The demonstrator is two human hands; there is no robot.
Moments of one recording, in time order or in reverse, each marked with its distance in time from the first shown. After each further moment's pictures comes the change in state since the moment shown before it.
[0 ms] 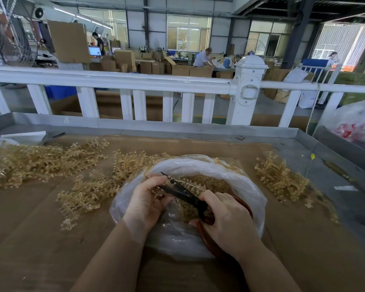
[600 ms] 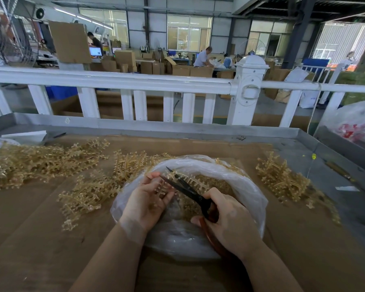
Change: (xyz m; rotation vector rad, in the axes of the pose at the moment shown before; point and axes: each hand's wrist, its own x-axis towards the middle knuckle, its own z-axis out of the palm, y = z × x) left_hand 0.005 0.000 -0.006 -0.147 -0.062 -0.025; right_hand 0.000 0.004 0.001 0.162 -0.025 0.069
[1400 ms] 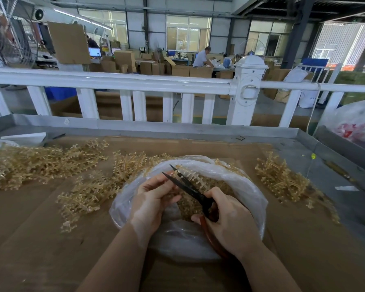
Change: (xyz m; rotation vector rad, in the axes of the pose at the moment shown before) left_hand 0.000 -0.013 0.005 0.250 0.001 0.187; right_hand 0.000 0.001 0.005 -0.042 0.125 0.021
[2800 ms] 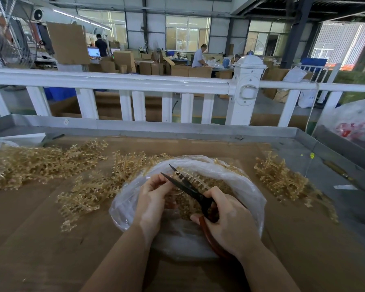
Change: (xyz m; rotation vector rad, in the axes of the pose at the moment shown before) left_hand -0.010 0.002 0.012 0.233 0.102 0.036; right_hand -0.002 -0.003 -0.004 -0.001 -0.048 0.033
